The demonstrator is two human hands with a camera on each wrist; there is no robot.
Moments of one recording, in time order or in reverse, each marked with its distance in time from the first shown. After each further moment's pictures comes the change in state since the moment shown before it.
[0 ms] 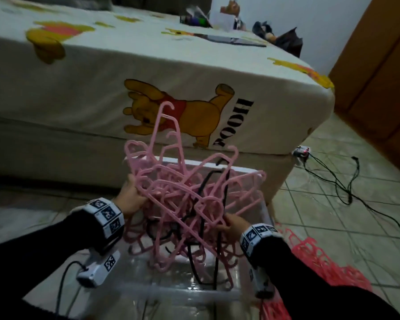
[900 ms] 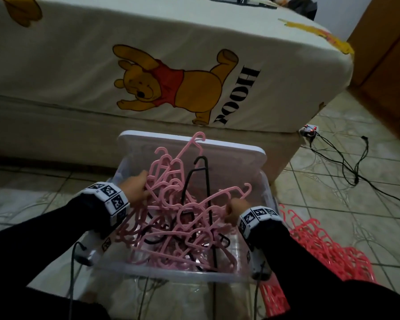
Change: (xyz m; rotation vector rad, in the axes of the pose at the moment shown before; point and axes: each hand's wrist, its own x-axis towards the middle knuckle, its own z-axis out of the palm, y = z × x) left_hand 0.011 -0.018 0.027 0.542 -0.253 -0.049; right_hand 0.015 0.014 0.005 -0.274 -0.073 0.155
